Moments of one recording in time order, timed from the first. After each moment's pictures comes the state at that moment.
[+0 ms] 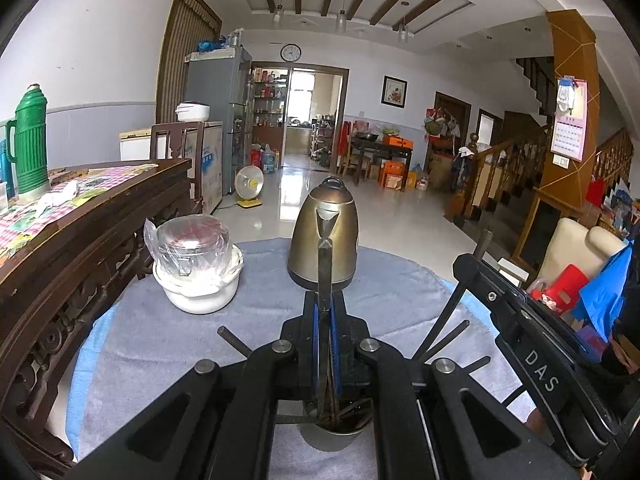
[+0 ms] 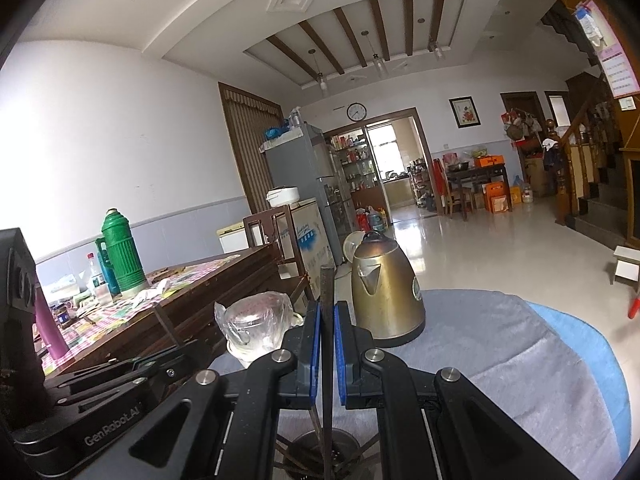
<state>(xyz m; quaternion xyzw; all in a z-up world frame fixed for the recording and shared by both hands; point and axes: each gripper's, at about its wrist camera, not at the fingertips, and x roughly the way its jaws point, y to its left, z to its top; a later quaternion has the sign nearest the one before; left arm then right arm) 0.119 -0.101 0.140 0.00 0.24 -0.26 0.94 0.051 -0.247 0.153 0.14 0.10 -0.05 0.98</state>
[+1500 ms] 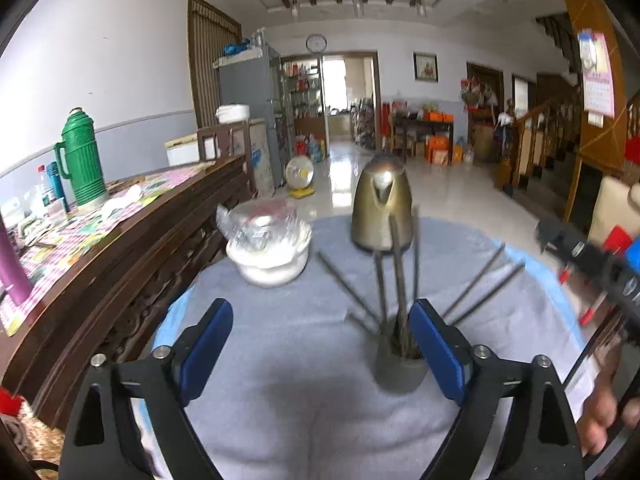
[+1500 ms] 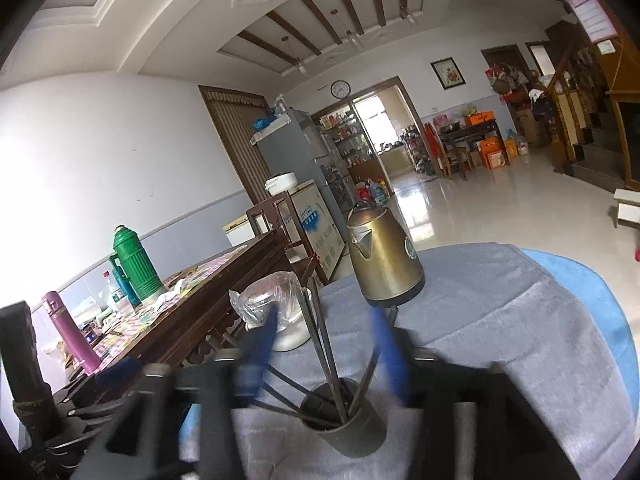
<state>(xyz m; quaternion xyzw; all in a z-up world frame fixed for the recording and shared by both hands) 0.069 -0.055 0.127 0.09 0.26 -0.16 0.95 -0.010 -0.265 0.142 0.21 0.12 -0.04 0.97</state>
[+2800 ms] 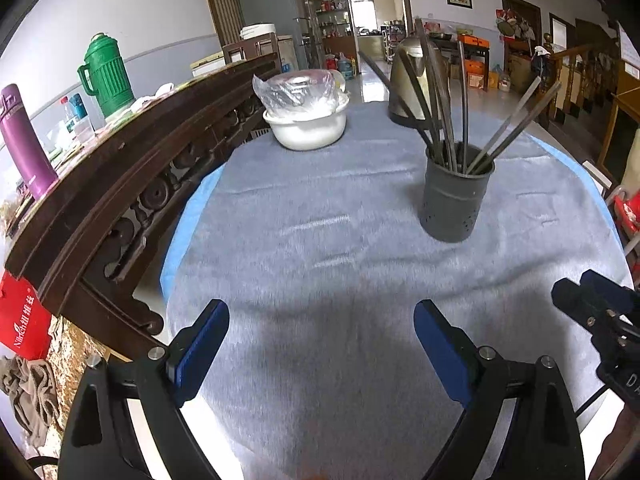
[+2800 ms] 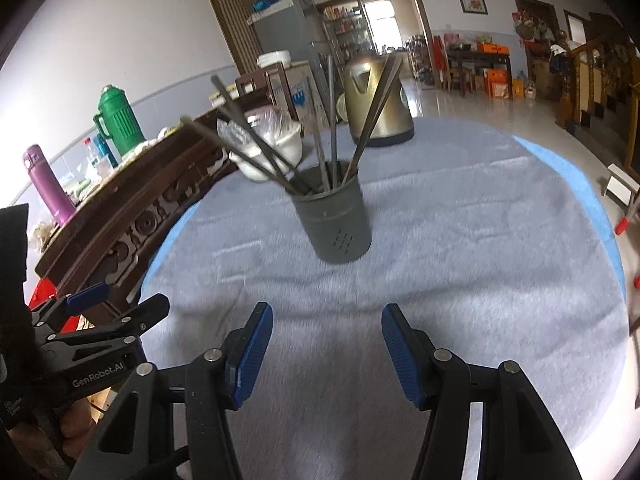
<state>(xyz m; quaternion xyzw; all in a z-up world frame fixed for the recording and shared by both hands) 0.026 -0.015 0.025 0.12 0.39 -0.09 0.91 -0.052 -0.190 0.031 0.16 0.35 -0.02 0.92</state>
